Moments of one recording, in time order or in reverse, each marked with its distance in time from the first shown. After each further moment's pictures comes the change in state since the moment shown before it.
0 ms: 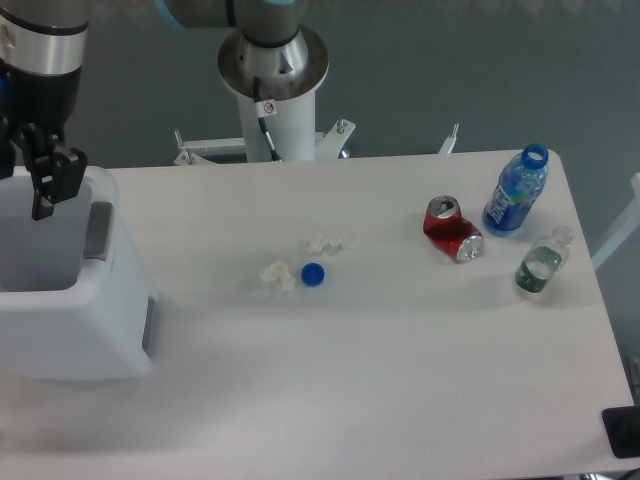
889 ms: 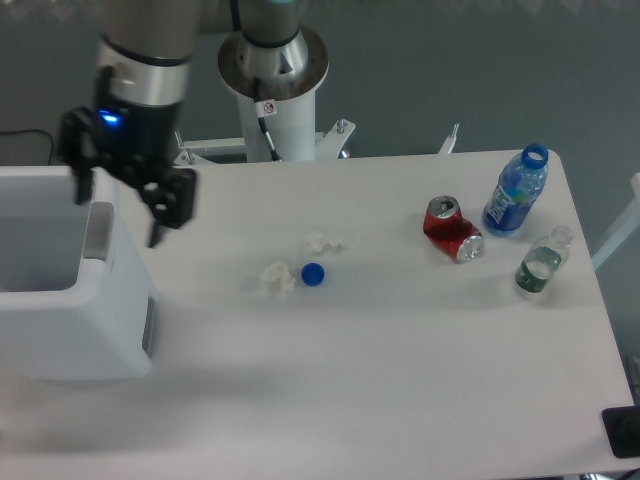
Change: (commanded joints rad) arm 0.279 -0.011 -0.046 0.023 0.112 0.076
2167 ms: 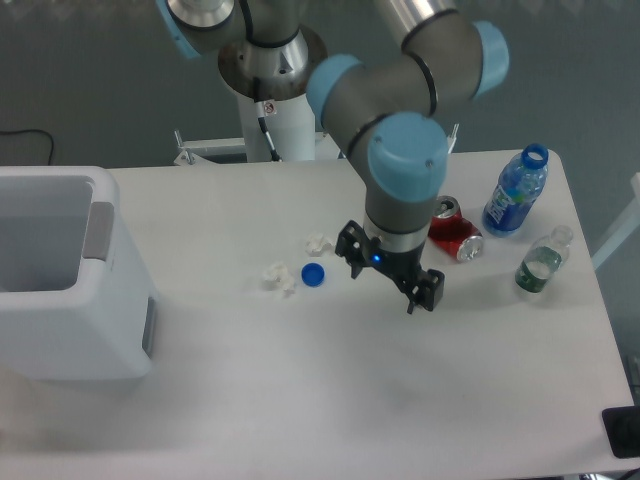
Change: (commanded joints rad) arm 0.223 -0.293 -0.034 0.049 0.284 0.418
